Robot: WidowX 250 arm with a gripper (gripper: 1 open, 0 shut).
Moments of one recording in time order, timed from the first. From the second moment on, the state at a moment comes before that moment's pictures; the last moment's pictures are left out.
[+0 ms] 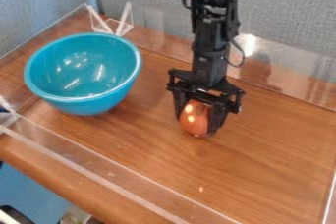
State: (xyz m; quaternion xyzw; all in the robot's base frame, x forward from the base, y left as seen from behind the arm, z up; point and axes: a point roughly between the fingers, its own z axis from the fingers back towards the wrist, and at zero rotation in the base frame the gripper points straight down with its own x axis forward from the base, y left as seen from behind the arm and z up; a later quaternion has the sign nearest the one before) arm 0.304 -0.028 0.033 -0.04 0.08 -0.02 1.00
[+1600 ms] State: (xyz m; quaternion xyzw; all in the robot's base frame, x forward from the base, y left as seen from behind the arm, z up) arm 0.316 -0.024 0.030 -0.05 0.07 -0.02 1.00
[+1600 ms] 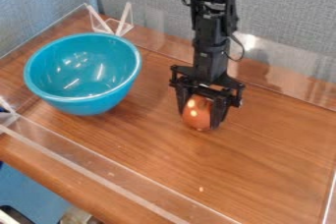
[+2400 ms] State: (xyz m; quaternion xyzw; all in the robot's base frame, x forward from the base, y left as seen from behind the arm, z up) arm 0.305 0.050 0.111 -0.05 0.03 0.05 1.00
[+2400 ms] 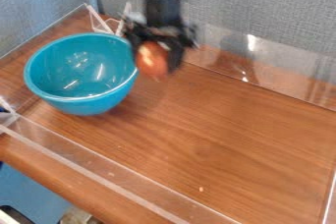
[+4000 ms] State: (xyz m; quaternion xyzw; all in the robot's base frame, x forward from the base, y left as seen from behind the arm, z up) arm 0.279 0.139 0.131 -0.03 0.06 0.09 0.99
